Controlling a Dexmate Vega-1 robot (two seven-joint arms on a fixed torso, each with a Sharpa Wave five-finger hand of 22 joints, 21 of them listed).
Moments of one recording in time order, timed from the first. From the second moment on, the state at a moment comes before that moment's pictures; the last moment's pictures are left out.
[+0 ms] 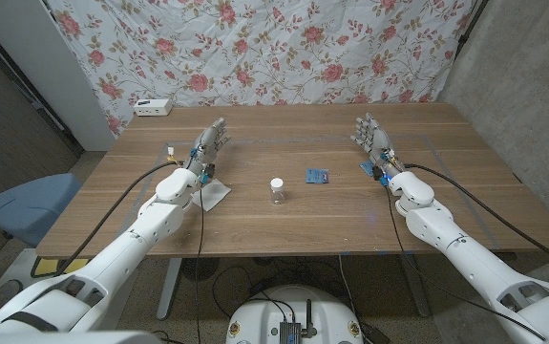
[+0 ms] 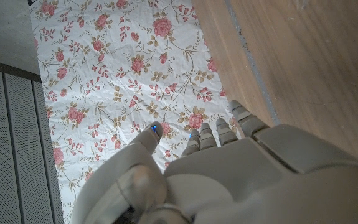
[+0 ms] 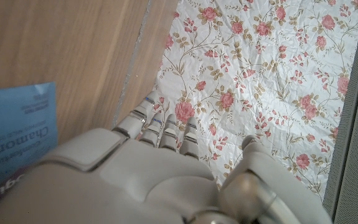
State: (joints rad) left arm 0.80 0.52 0.40 -1.29 -0.57 -0.27 0.02; left_hand 0.26 0.14 0.57 0.09 0.17 -0.05 0.03 0.18 0.17 -0.02 0.01 0.19 0.18 -0.02 0.04 0.17 0.16 0.13 0.05 0.19 0.17; right arm -0.82 -0.49 -0.39 -1.27 0.60 0.32 0.00; right_hand 0.11 0.05 0.31 0.09 0.22 0.20 -0.10 0.19 0.18 0.13 0.00 0.19 0.19 0.06 -0.02 0.19 0.20 0.33 -0.04 0.18 0.16
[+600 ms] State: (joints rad) left arm 0.85 0.56 0.42 -1.41 -0.52 -0.22 0.07; left_hand 0.29 0.11 0.56 0.03 0.17 -0.06 0.01 0.18 0.17 -0.03 -0.01 0.19 0.18 -0.04 0.02 0.17 0.16 0.11 0.07 0.18 0.17; right arm -0.85 -0.52 -0.39 -1.30 0.58 0.31 -0.02; right_hand 0.12 0.05 0.31 0.08 0.22 0.20 -0.11 0.19 0.18 0.14 -0.02 0.20 0.19 0.07 -0.02 0.19 0.20 0.33 -0.04 0.18 0.16
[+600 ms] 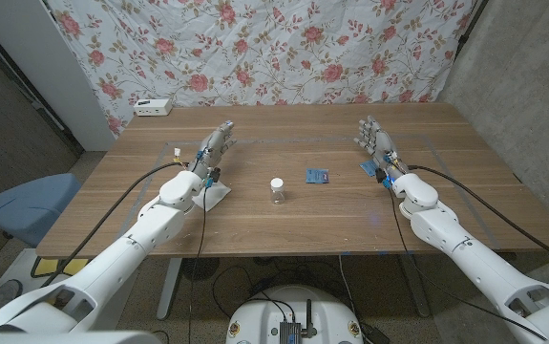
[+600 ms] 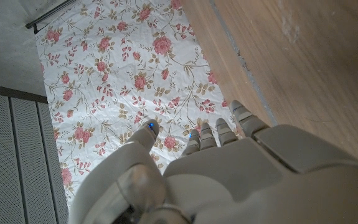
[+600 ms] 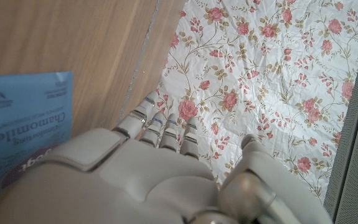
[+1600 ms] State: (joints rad) left arm 0.94 0.66 0.43 -1.59 -0.49 -0.17 0.04; left_hand 0.49 -0.10 0.52 -0.18 0.21 -0.07 -0.09 0.19 0.17 0.01 -0.08 0.20 0.18 -0.01 0.00 0.18 0.17 0.08 0.12 0.18 0.17; right arm -0.88 -0.54 -0.38 -1.31 0.57 0.32 -0.04; right_hand 0.12 0.06 0.32 0.07 0.22 0.20 -0.11 0.19 0.18 0.15 -0.02 0.20 0.19 0.08 -0.03 0.20 0.19 0.33 -0.05 0.18 0.16
